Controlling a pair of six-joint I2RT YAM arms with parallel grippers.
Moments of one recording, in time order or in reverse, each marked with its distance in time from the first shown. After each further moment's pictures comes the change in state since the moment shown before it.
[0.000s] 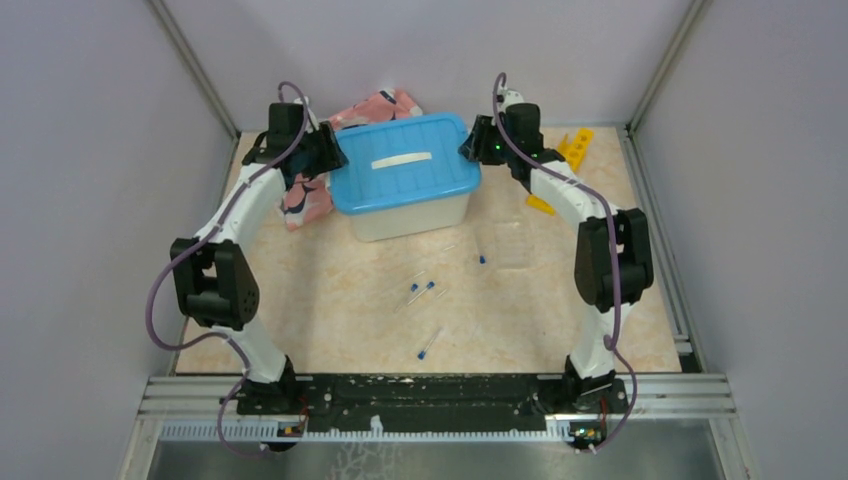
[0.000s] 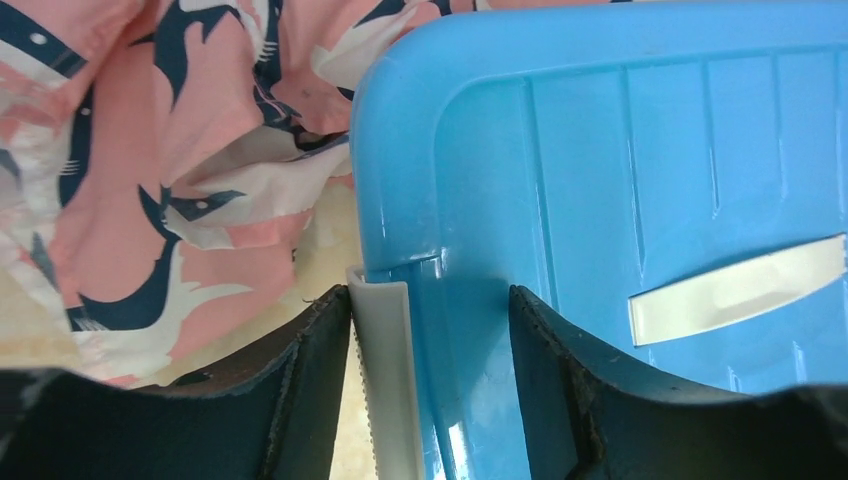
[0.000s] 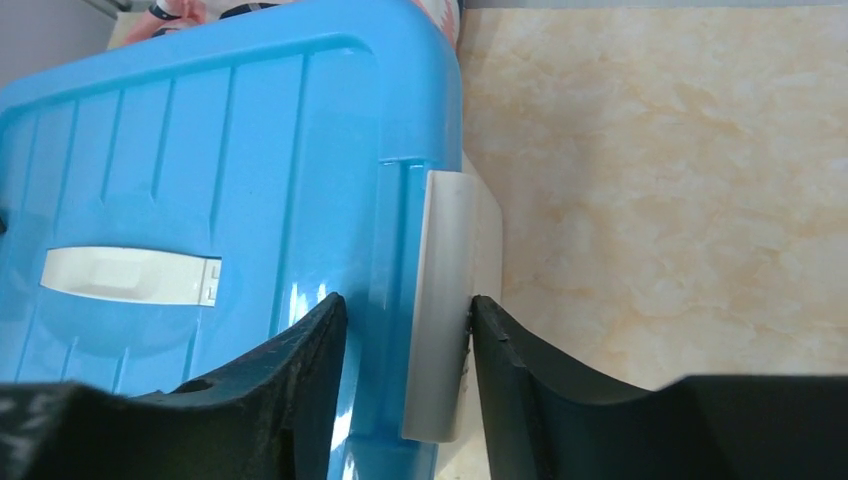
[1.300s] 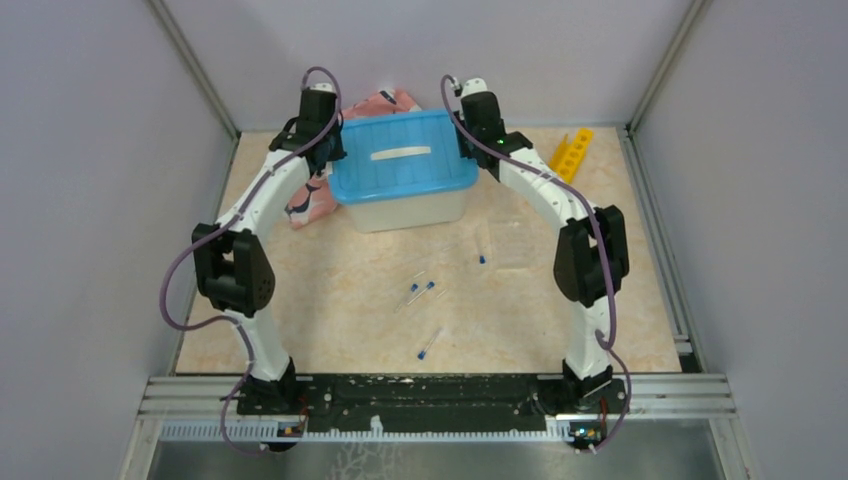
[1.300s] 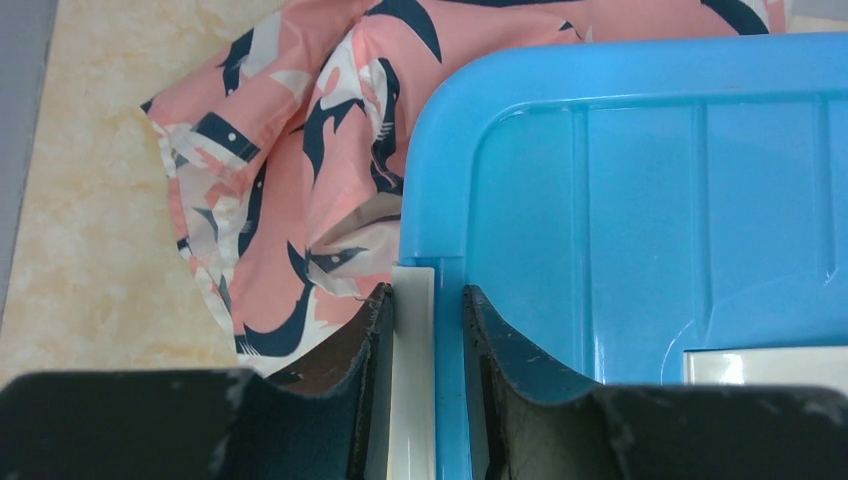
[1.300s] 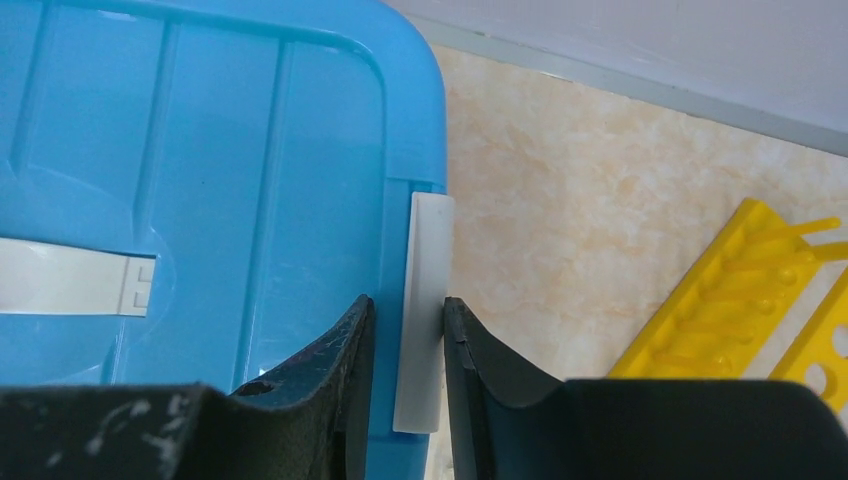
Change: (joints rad) left arm -0.135 0.108 0.185 -0.090 -0.444 0.129; right arm 0.172 0.075 0.266 -0.301 0.492 -0.324
